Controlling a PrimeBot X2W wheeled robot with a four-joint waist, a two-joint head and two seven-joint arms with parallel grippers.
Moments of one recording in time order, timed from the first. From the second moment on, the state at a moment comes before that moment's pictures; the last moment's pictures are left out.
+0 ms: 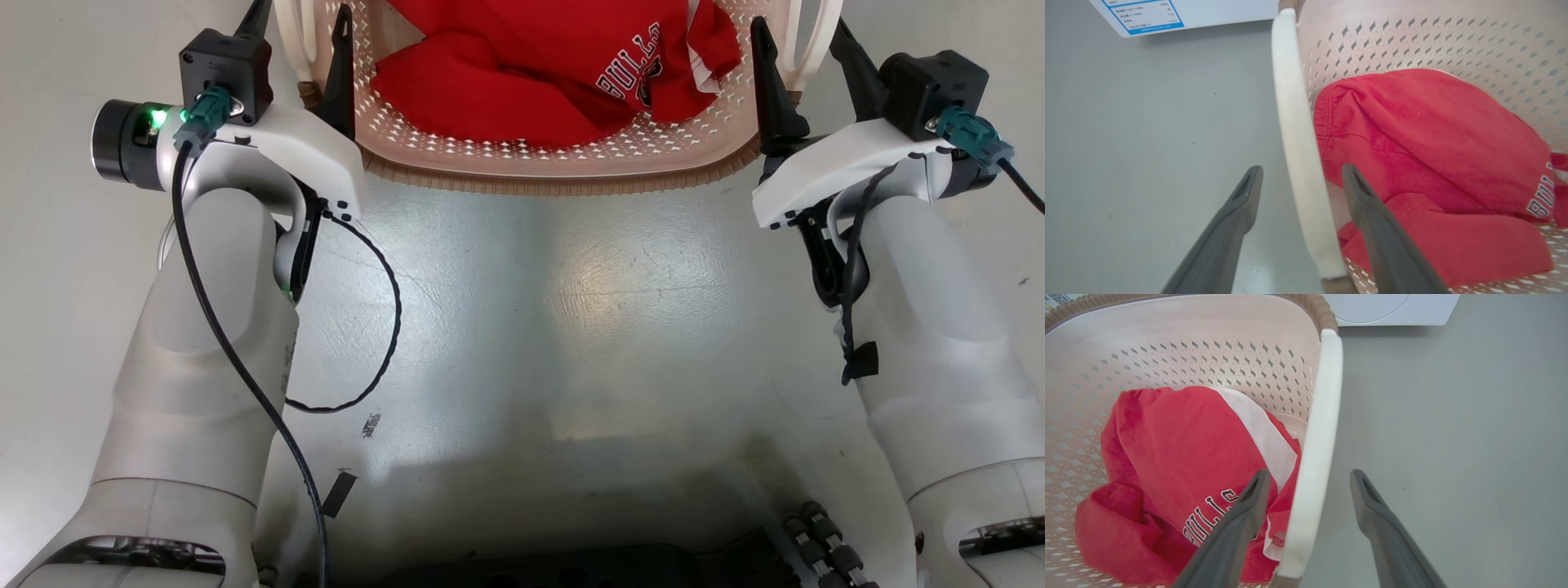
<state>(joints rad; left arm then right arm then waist) -0.96 0.07 -0.10 0.81 -0.03 -0.03 -0.26 -0.93 -0.06 0.04 0.83 0.11 0.12 -0.25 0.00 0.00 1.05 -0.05</state>
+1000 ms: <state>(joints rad) -0.90 0.04 -0.15 1.05 -0.06 -0.01 -0.26 -0.90 -0.06 0.28 1.08 0.38 0.12 -0.26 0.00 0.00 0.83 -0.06</state>
